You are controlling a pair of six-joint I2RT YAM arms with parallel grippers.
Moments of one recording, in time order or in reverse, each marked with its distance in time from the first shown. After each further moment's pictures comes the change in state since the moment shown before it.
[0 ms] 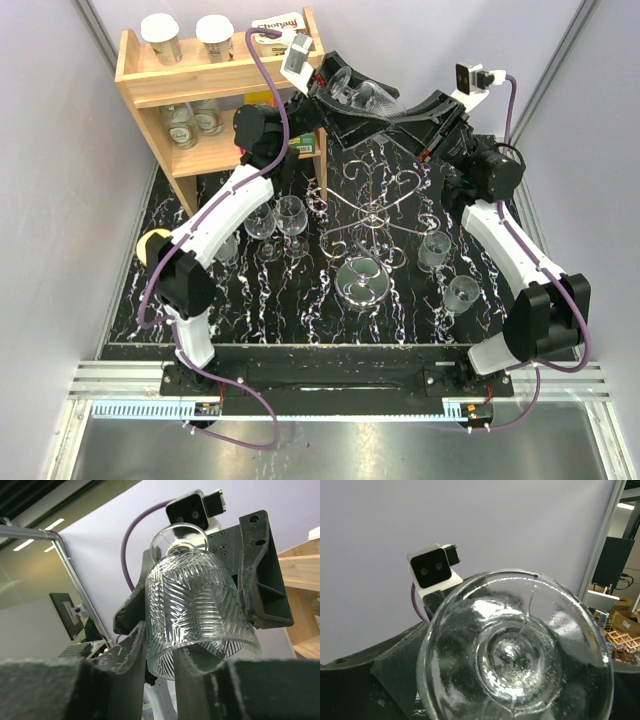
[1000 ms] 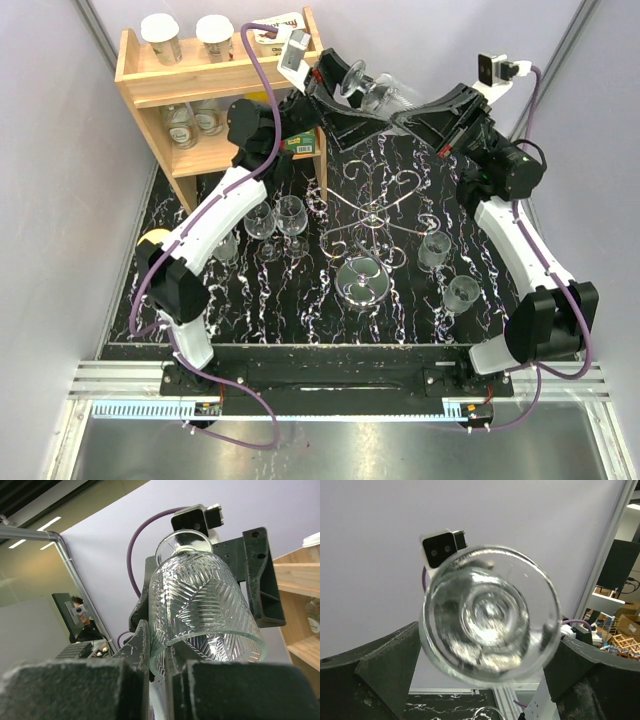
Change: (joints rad) left arm -0.002 -0.064 -0.010 -0.163 0.012 0.068; right arm -0.100 -0.025 0.050 -0.011 -0.044 0.069
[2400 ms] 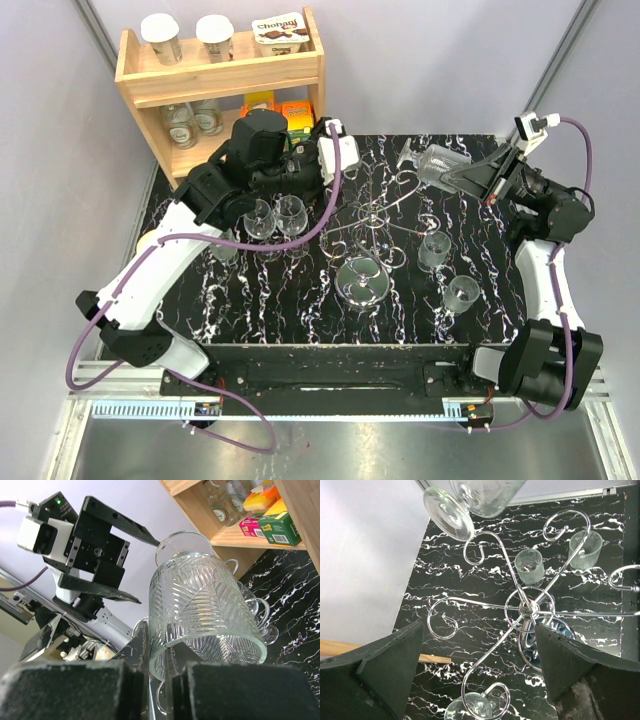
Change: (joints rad) left arm -0.177 -0.296 0.036 -1.525 -0.433 1.443; right arm -0.443 -0.227 -0.403 -0.041 -0.435 0.100
